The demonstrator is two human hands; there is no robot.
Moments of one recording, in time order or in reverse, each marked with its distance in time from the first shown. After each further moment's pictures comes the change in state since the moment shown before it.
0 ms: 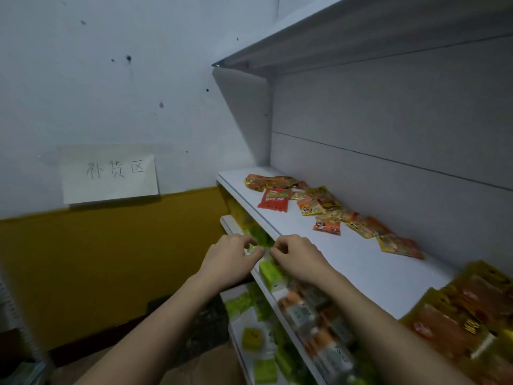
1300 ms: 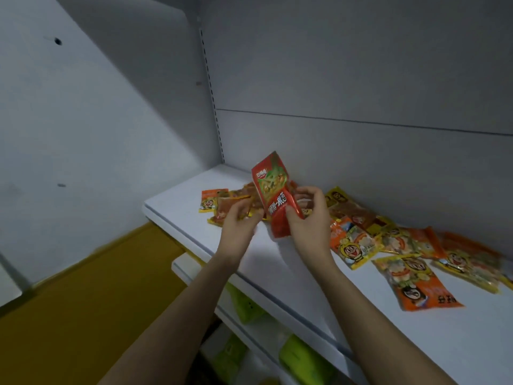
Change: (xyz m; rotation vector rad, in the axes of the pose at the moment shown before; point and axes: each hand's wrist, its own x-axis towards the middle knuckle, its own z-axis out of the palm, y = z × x) left_hand 0.478 -0.107 0.113 -1.143 -0.144 -0.032; right_hand 0.420 0.103 0.057 0.665 0.938 0.169
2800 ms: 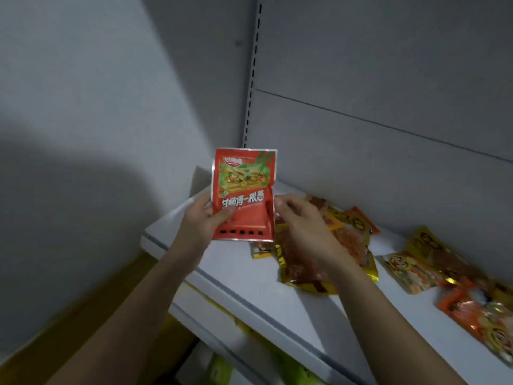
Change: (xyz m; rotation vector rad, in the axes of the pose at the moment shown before) left_hand 0.244 -0.043 -0.216 -0.175 -0.250 -0.013; right_hand 0.112 0.037 0.247 -0.275 -0.310 0.316
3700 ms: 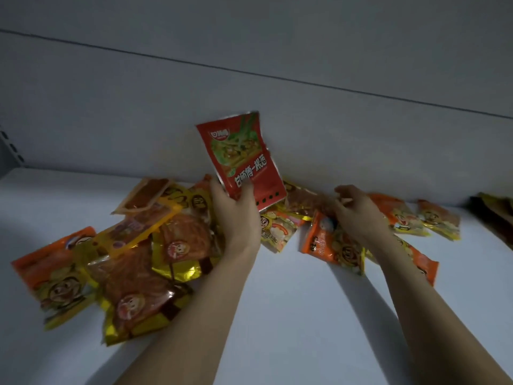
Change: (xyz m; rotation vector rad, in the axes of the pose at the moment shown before) left_hand -0.005 -0.043 0.327 -0.308 -0.082 -0.095; right_hand -0.113 0.126 -0.279 -0.692 0.756 0.428
